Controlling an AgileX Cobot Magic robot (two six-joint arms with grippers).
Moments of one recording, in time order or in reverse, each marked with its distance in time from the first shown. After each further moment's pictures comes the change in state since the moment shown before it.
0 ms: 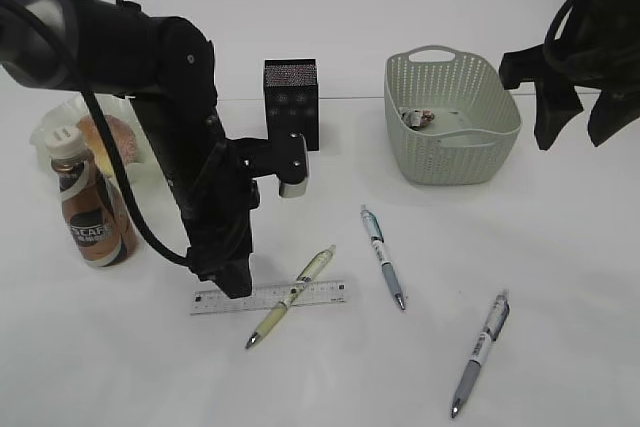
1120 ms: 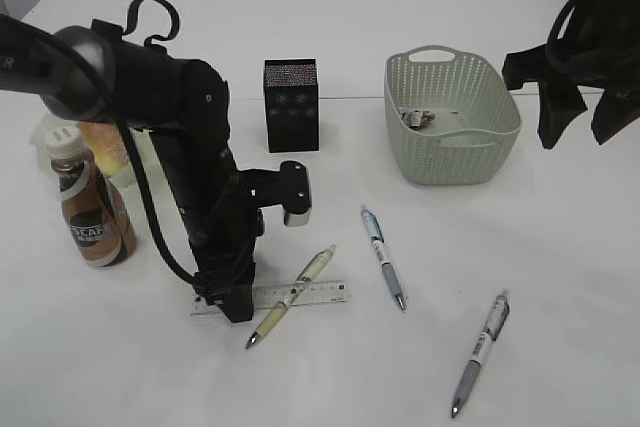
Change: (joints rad) left arm 0.000 0.088 0.000 0.000 -0.035 0.002; right arm 0.000 0.000 0.000 -0.017 0.000 -0.002
